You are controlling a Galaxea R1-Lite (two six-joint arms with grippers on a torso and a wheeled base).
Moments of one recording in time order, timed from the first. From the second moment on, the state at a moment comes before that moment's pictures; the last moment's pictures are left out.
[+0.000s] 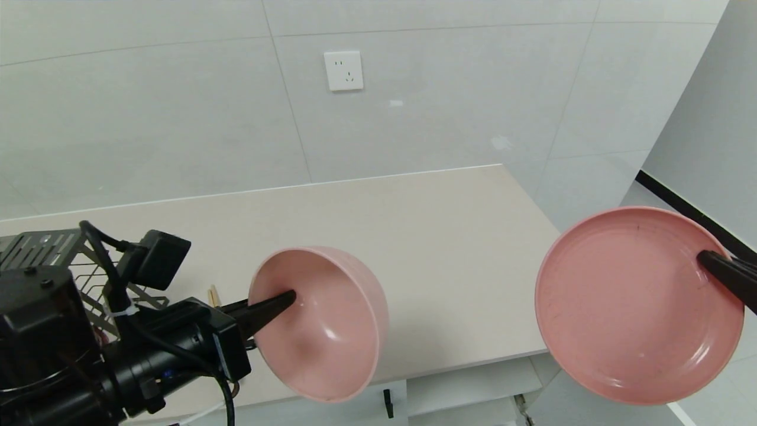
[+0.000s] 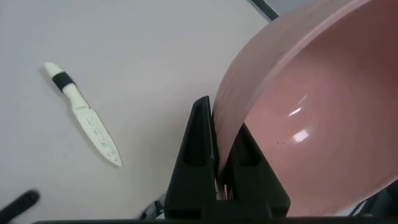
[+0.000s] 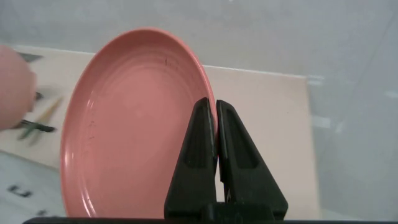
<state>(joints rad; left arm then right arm) -0.43 1.36 -0.31 -0.86 -0.21 -0.27 0.13 1.07 -0.10 -1.21 0.38 0.09</state>
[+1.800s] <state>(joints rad) -0.60 1.59 -0.03 -1.57 0.01 0.02 0.14 1.06 -0.03 -1.24 0.35 0.01</state>
